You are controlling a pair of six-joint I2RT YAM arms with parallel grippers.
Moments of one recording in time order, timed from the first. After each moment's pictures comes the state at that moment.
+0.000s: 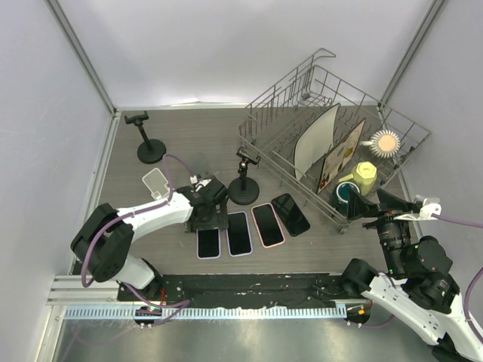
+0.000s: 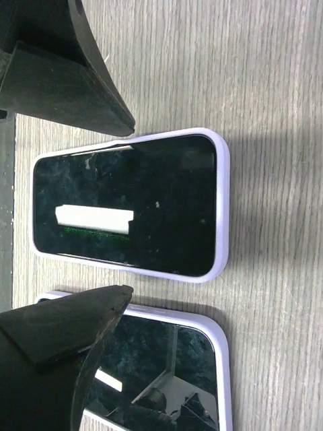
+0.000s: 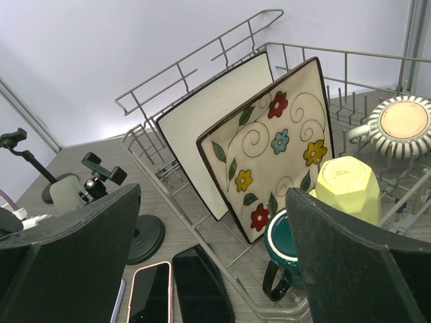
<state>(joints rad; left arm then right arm) -0.76 1.48 0.83 -0.67 -0.22 -0.84 0.87 0.02 0.65 -0.43 0.76 0.18</state>
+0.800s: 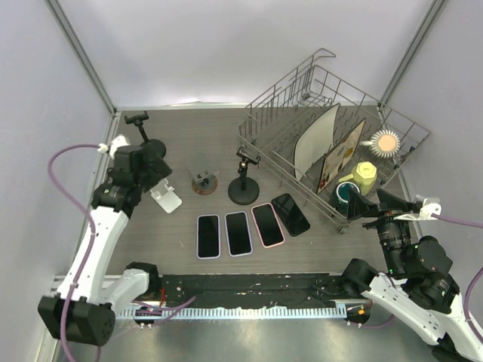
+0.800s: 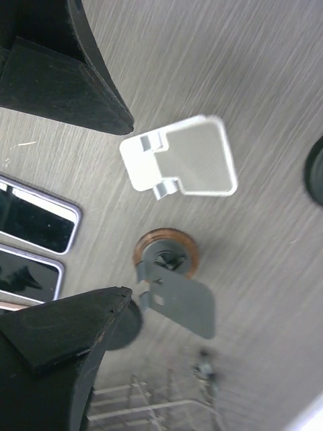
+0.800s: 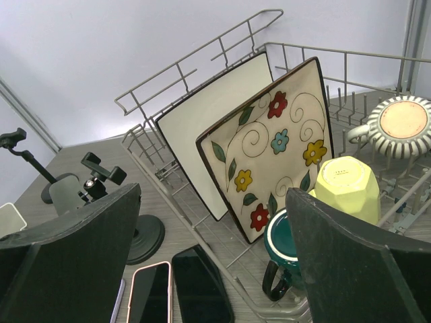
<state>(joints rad) -0.20 1.02 0.98 -0.67 -0.25 -0.68 0.87 0.02 0.65 -0.43 0.76 0.17</state>
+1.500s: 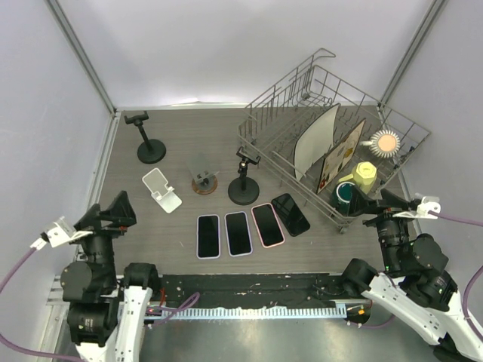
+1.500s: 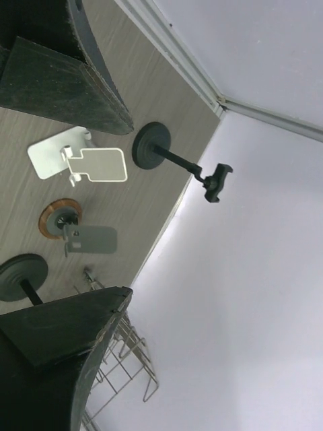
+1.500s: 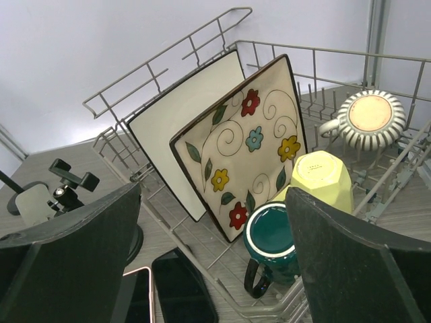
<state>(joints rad) -0.05 0.07 0.83 -0.57 -0.30 -0.48 0.87 0.05 0.65 -0.42 0.84 0.16</state>
